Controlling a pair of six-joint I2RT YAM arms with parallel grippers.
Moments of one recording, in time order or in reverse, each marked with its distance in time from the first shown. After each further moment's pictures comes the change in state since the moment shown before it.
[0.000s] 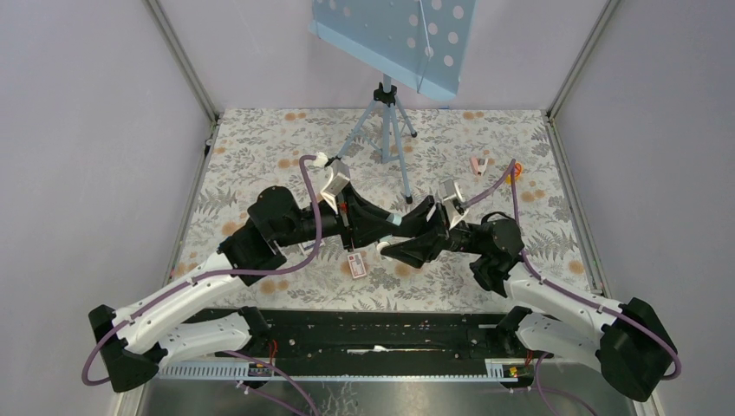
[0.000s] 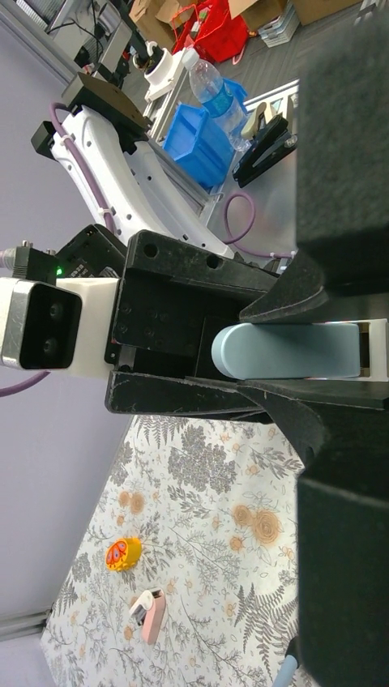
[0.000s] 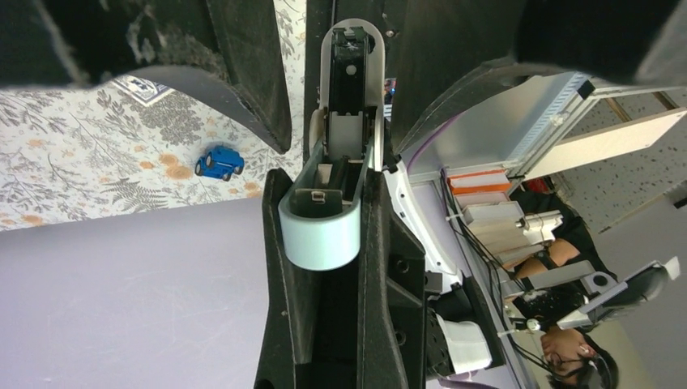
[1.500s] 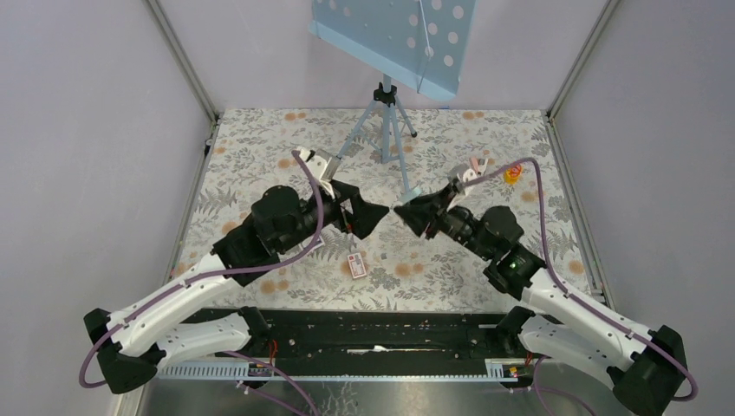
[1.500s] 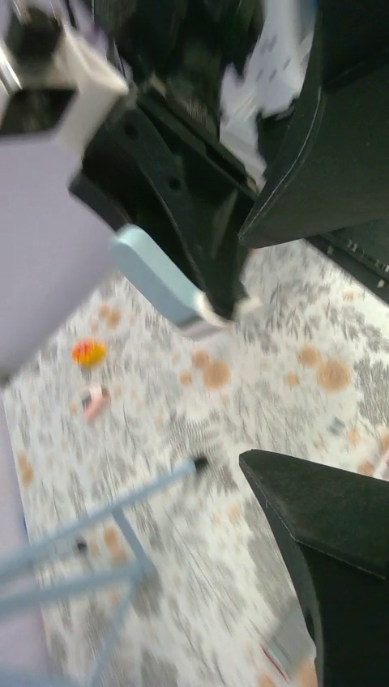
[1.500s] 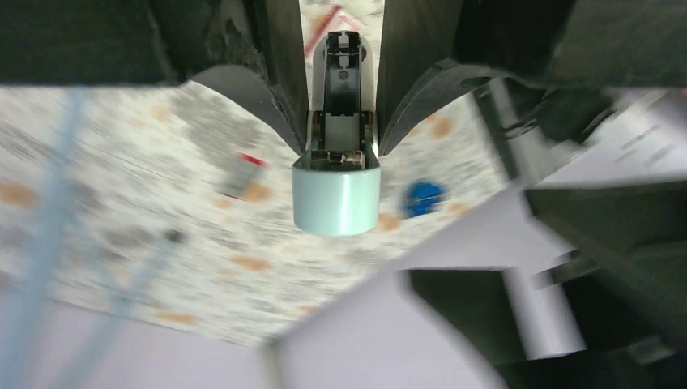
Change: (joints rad) left arm -0.001 -0.029 0.016 -0.177 -0.417 0.023; right arm 0.002 -0.169 0.066 -0.575 0.492 -0.250
